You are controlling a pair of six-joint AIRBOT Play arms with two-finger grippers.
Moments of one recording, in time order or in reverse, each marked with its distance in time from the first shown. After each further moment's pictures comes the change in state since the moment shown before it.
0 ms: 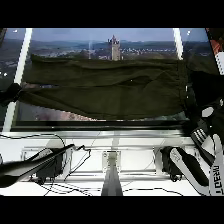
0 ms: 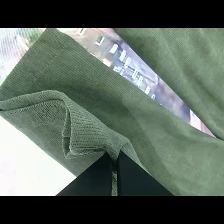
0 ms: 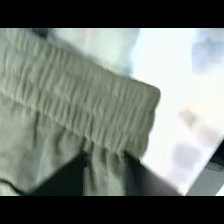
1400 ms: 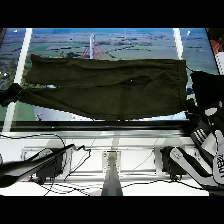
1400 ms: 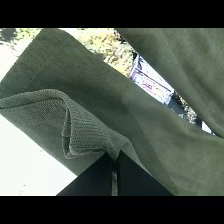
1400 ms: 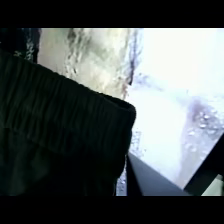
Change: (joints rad) left arm 0.000 -0.001 0.000 0.000 -0.010 0.001; right arm -0.111 -0.107 0.007 0.163 0.005 -0.252
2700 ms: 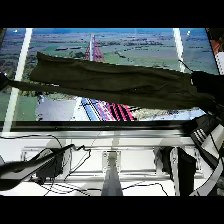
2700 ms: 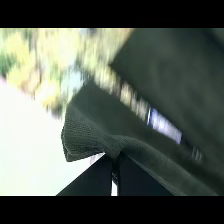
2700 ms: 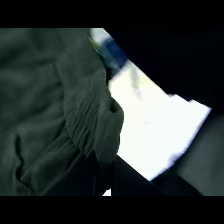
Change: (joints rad) left arm -0.027 0.040 0.196 0.093 0.022 -0.014; right arm -0.002 0.526 0.145 -0.179 0.320 -0.311
